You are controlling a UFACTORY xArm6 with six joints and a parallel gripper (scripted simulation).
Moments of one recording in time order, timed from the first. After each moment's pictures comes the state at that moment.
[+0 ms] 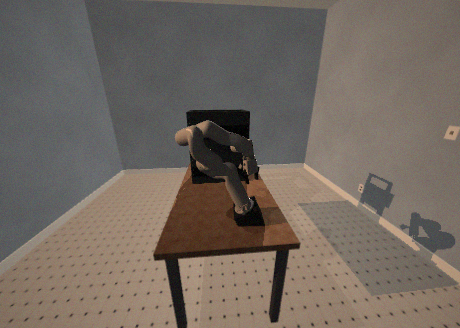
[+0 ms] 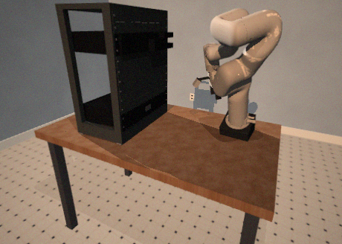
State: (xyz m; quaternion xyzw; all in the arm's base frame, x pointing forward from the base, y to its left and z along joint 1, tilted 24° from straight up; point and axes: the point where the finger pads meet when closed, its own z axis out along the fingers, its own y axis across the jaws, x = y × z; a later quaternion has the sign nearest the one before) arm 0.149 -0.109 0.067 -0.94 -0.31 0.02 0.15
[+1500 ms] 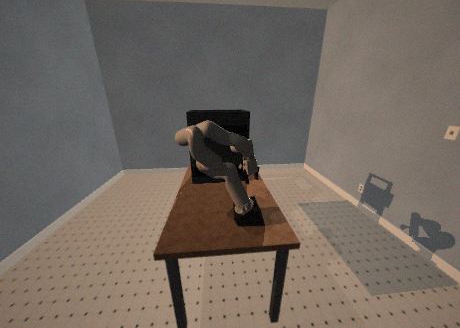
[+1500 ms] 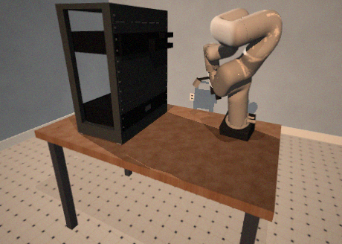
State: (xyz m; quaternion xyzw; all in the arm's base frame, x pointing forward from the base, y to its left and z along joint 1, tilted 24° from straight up) arm 0.149 -0.109 0.067 -0.94 -0.31 0.02 0.15
